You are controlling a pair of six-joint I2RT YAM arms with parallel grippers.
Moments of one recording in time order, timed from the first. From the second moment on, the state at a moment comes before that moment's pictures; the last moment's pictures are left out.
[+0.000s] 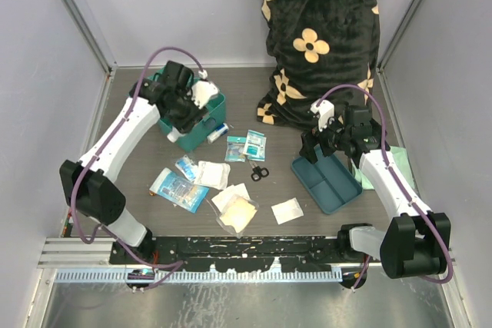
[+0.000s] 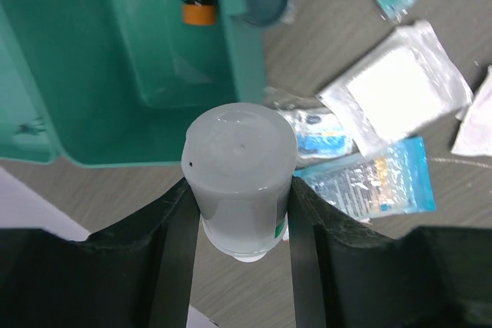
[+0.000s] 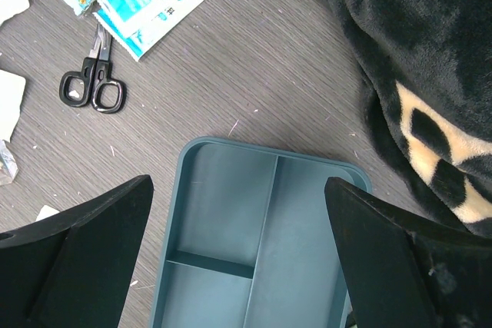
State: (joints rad) left arm -0.43 1.59 1.55 -1.06 0.03 0.49; right arm 0.07 1.17 0.83 -0.45 -0.51 -0.41
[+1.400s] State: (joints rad) left arm -0.29 2.25 1.99 -0.77 0.04 0.45; right arm 0.07 1.20 0.83 -0.45 -0.50 -0.41
